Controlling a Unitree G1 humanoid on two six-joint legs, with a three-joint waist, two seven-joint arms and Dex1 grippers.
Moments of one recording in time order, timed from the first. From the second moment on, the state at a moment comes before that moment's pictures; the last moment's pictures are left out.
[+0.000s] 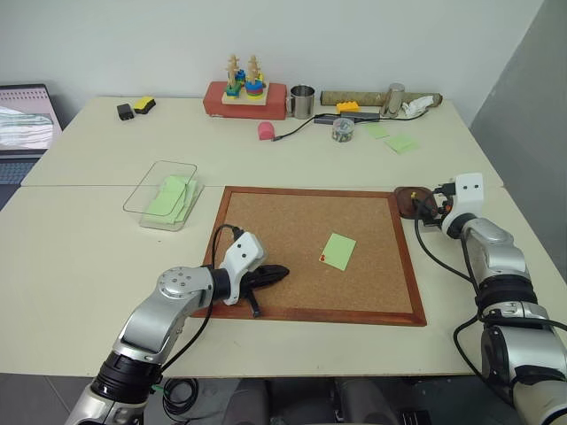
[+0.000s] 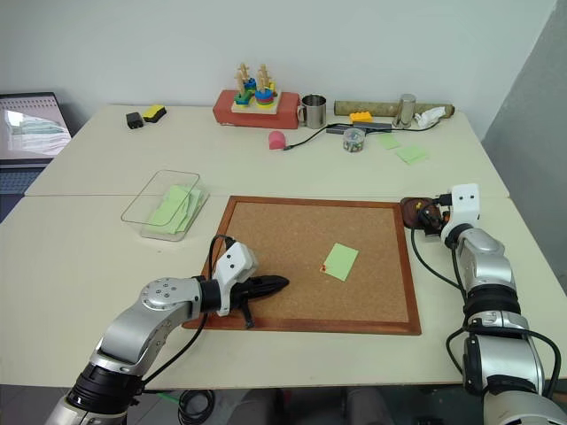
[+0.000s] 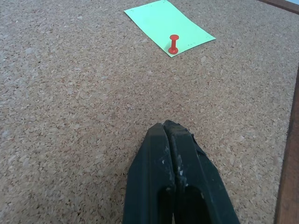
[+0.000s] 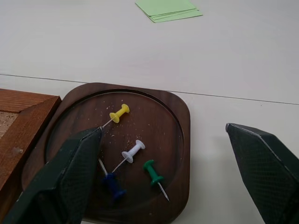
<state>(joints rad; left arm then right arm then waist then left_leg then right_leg) -0.22 0.57 -0.18 -0.22 -0.27 0.53 -0.86 -0.70 -0.49 -0.19 0.75 0.14 0.21 0.37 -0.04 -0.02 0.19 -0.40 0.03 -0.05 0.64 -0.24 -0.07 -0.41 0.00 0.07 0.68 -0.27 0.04</state>
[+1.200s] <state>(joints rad) -0.22 0.57 -0.18 -0.22 -0.27 0.53 -0.86 -0.35 -0.51 0.11 -0.12 0.36 0.41 0.87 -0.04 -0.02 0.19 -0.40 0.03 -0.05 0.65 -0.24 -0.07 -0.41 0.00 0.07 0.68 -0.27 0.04</state>
